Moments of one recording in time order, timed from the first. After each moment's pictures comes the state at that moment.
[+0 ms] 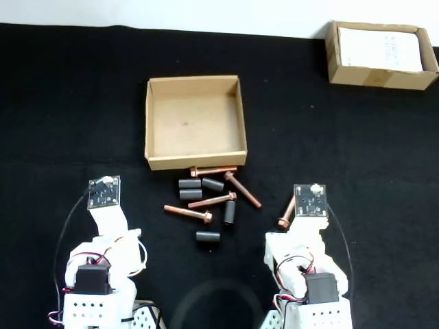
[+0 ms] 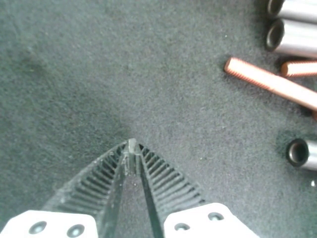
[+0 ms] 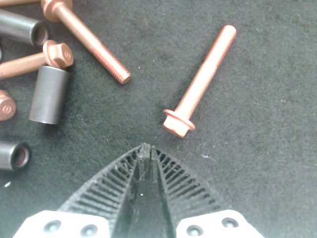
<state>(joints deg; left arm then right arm) -5.2 -103.3 96.3 76.4 13.2 -11.8 -104.3 95.8 71.2 -4.7</state>
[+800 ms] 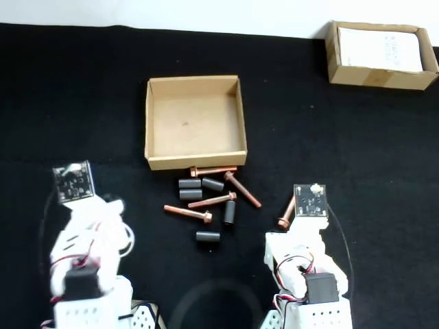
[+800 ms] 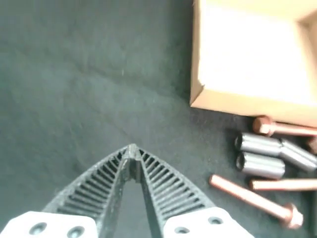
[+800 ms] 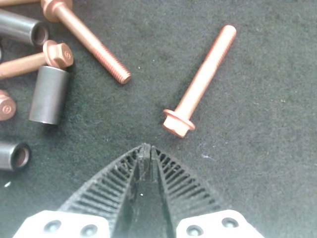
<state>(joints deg) -12.4 -103.3 83.1 64.6 8.2 -11.8 -104.3 95.8 71.2 -4.7</state>
